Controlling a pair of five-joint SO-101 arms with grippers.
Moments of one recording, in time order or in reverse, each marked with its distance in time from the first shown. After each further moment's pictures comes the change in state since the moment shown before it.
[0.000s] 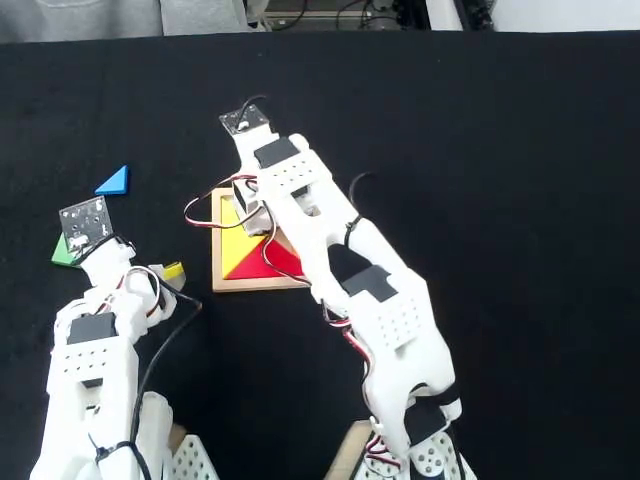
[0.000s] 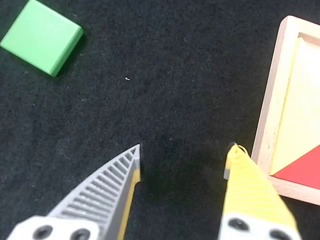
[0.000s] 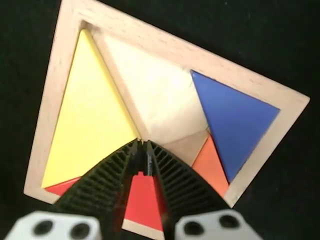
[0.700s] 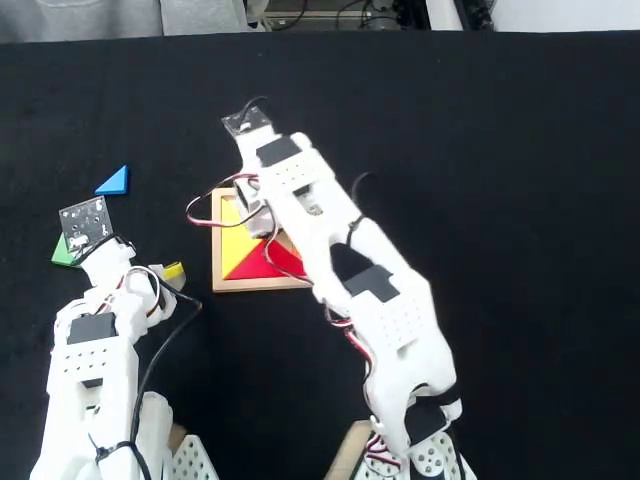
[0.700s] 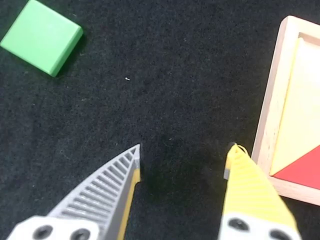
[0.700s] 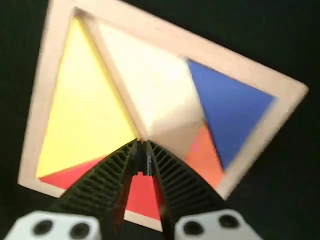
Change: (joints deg) left arm 0.0 0.0 0.0 0.0 0.0; right arm 1.7 -2.7 1.3 2.2 0.1
